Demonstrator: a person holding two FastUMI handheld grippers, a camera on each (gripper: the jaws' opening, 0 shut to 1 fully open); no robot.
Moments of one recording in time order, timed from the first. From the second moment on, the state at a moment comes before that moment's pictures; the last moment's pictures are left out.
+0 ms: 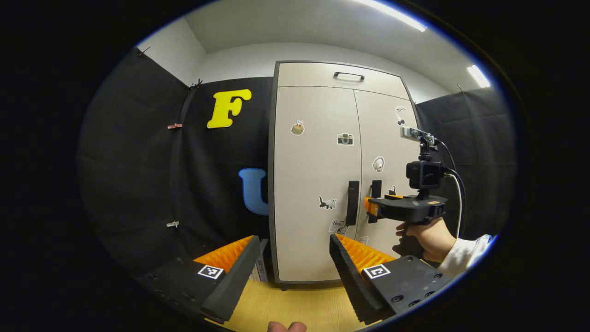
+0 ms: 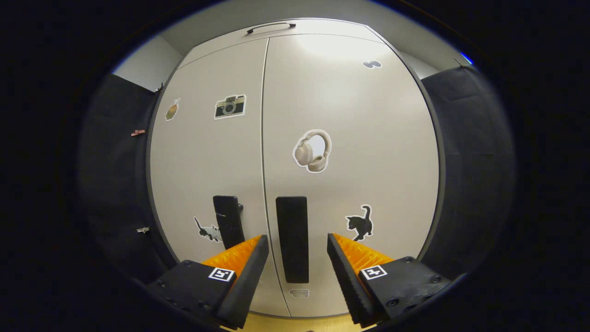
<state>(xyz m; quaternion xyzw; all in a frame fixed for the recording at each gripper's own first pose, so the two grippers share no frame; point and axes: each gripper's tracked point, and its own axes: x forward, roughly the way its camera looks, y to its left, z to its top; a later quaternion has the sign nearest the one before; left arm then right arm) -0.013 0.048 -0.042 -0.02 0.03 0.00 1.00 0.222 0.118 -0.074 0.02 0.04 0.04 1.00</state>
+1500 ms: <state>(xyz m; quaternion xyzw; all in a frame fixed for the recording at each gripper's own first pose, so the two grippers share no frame) -0.037 0.066 -0.061 -0.04 0.04 0.03 1.00 0.197 0.107 -0.074 0.02 0.03 0.01 1.00</state>
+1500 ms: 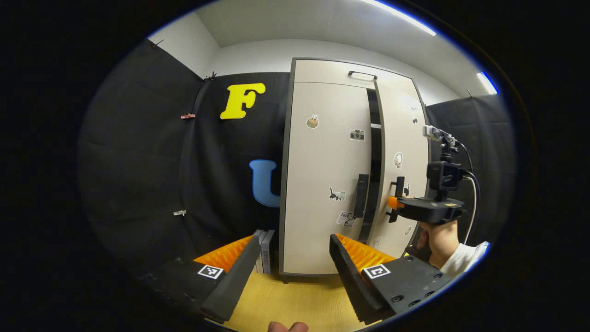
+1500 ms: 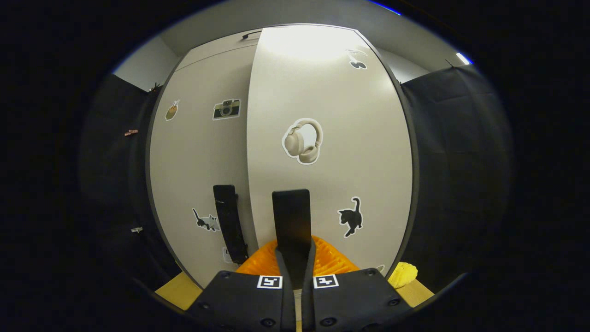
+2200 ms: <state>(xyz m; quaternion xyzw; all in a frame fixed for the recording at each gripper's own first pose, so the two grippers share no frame) -0.040 0.055 -0.063 -0.03 0.05 0.03 1.00 0.173 0.087 -0.066 0.05 0.02 0.02 1.00</state>
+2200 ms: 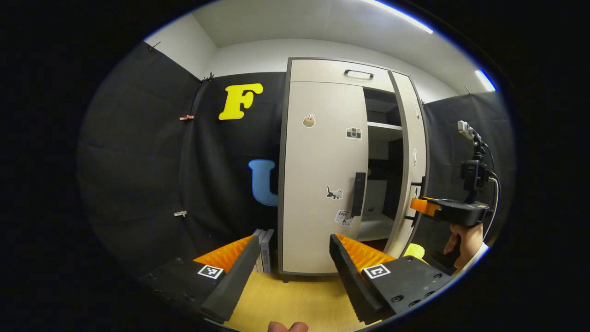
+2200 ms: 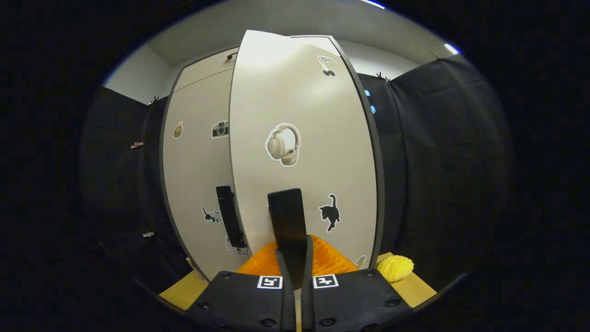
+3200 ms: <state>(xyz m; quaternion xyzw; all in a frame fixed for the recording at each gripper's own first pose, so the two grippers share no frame) -0.014 -0.056 -0.060 -0.02 0.05 -0.05 1.00 0.147 0.048 -0.063 0.03 0.05 0.05 1.00</state>
